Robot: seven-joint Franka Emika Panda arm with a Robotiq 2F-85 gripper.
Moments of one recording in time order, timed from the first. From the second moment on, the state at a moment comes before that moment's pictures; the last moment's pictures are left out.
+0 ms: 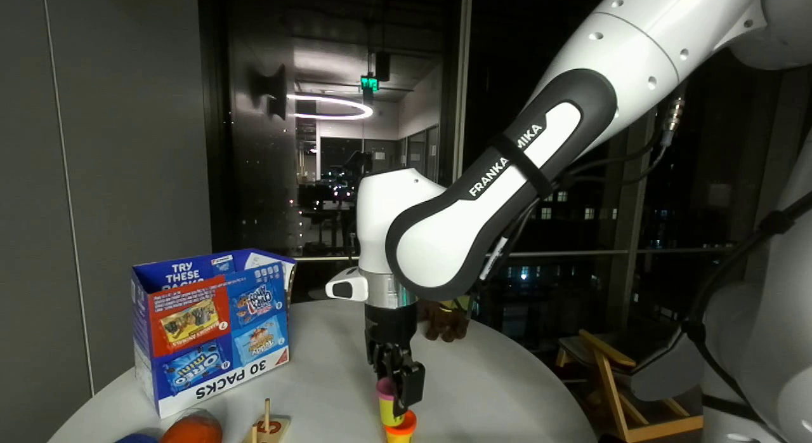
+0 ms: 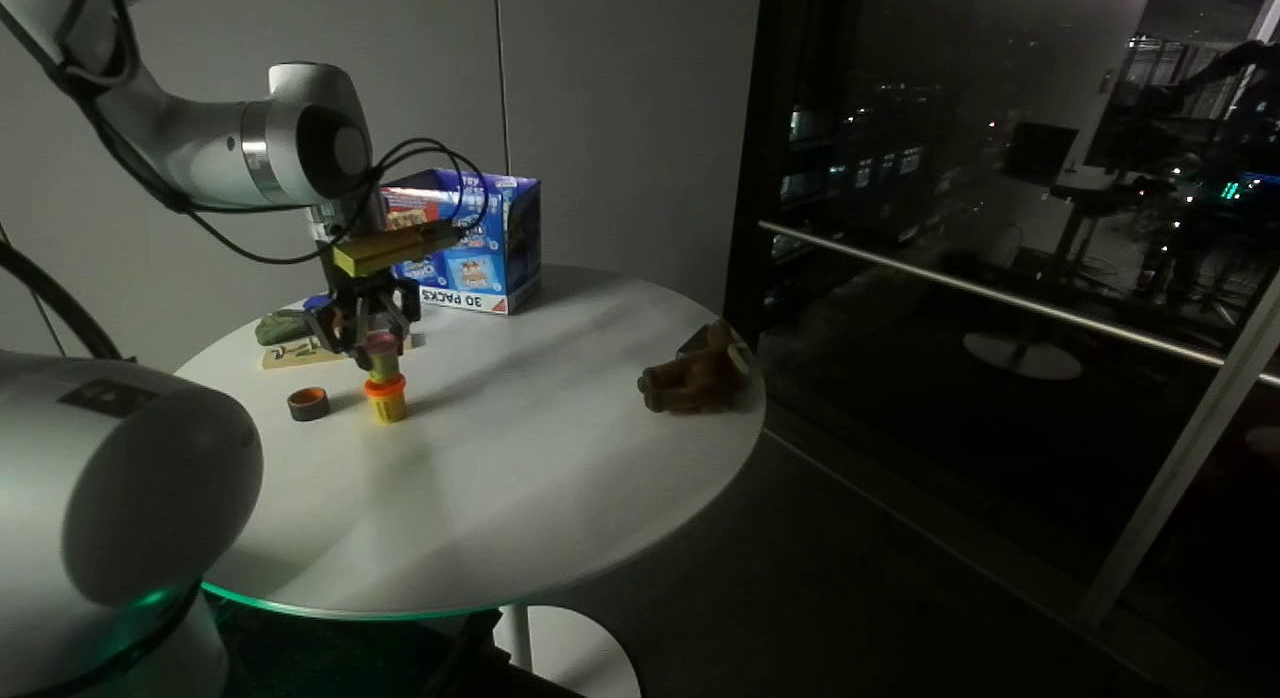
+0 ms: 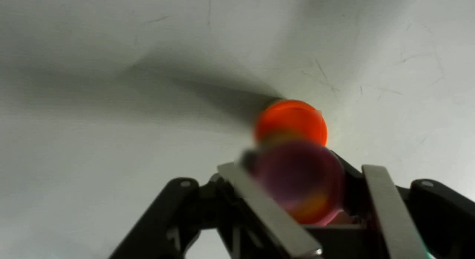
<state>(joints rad) 0.30 -0.17 0.17 -2.59 -0.07 2.40 -0.88</state>
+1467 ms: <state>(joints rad) 0.28 -0.19 0.16 -2.61 -0.07 2.41 -0.84</state>
